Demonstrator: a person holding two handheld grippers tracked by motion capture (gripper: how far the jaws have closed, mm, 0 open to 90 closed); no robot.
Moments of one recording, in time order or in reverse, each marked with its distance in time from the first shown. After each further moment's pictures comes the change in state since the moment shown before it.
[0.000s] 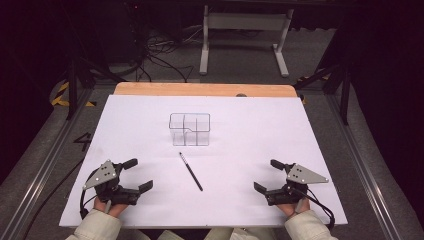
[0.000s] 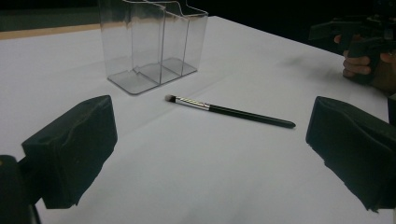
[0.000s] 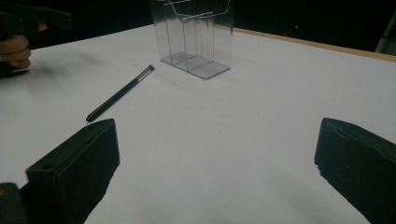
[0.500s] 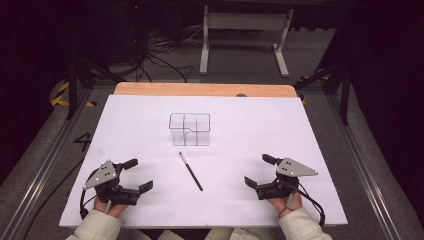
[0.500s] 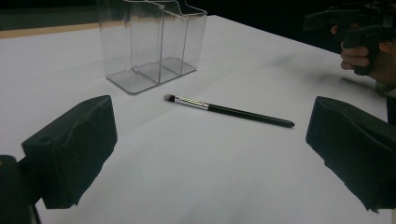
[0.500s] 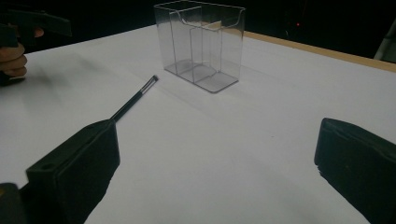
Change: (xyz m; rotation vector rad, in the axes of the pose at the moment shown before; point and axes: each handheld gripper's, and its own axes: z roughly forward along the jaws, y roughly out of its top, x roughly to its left) left arm -0.001 0.000 0.000 0.004 -0.002 -0.004; right arm 0.013 0.025 0.021 0.025 -0.002 -0.013
